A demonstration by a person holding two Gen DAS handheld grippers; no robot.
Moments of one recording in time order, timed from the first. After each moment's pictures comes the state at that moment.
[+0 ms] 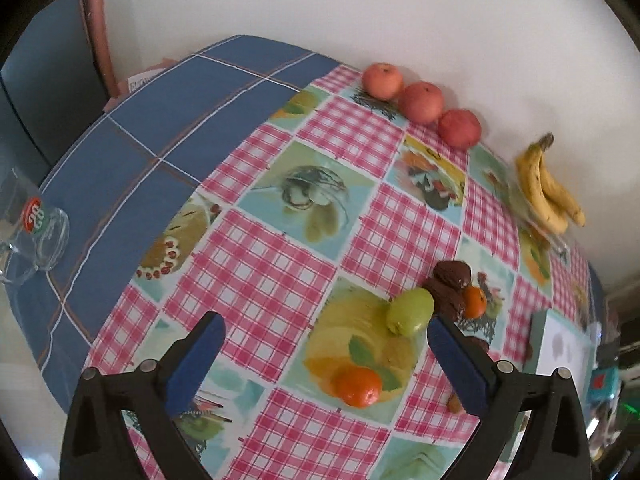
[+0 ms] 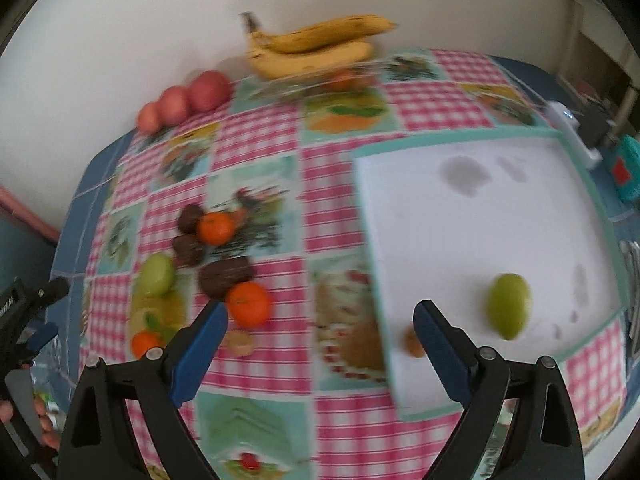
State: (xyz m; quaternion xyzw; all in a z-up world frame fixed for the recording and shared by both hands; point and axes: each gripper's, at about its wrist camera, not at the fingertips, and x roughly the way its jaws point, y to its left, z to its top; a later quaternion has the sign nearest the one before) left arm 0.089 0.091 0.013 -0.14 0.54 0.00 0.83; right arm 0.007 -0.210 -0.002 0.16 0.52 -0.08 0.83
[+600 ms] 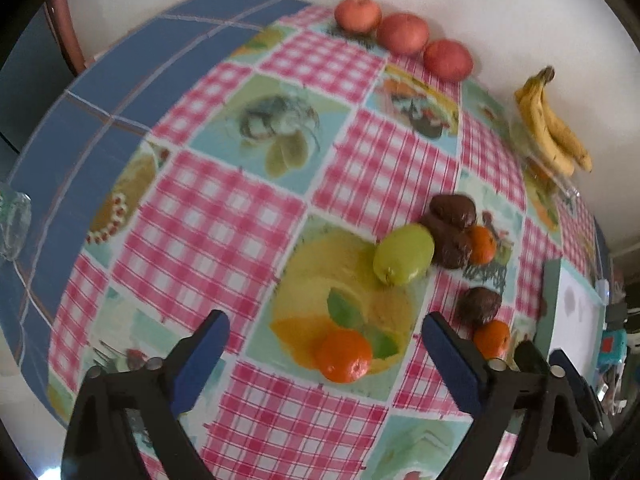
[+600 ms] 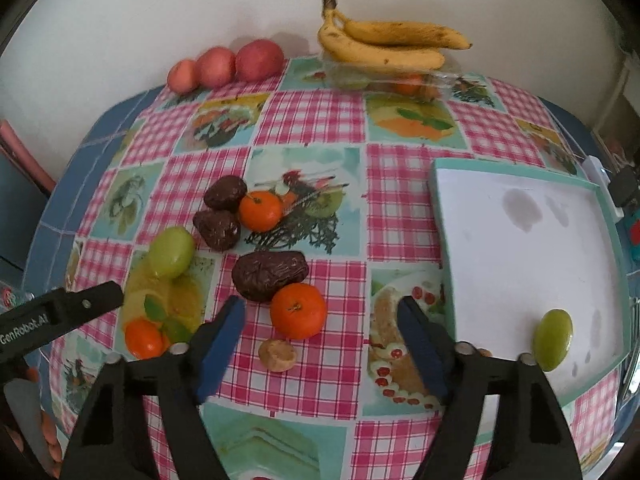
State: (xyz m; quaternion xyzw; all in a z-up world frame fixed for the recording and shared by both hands) left arm 0.087 0.052 -0.039 -0.11 0.61 -0.03 0.78; right arm 0.035 -0.157 -0.023 0.08 0.53 -0.05 0.84
